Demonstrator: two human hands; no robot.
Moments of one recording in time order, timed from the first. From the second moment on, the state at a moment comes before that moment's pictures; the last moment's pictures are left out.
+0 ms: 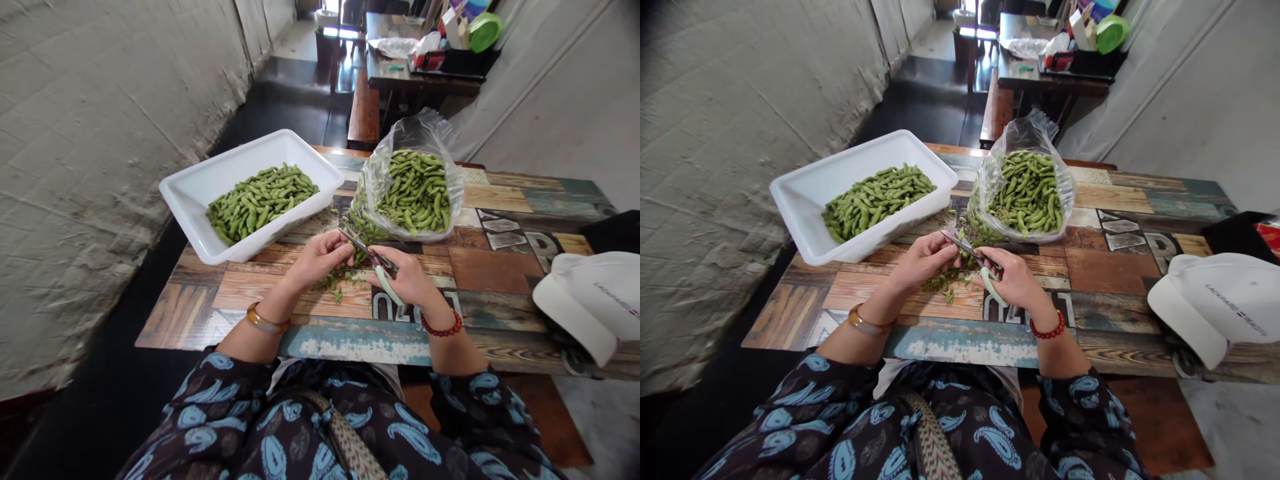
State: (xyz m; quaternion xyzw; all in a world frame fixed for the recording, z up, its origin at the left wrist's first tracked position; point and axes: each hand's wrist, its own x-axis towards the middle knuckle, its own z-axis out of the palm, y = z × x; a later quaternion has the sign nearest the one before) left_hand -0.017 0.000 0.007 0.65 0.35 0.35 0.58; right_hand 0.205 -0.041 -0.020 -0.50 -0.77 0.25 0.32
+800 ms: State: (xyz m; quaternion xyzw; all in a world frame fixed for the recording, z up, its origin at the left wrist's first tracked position) left_hand -0.019 0.009 -0.003 0.45 0.37 0.47 0.66; right_hand 0.211 -0.035 -0.028 -0.54 -0.68 0.31 0.38
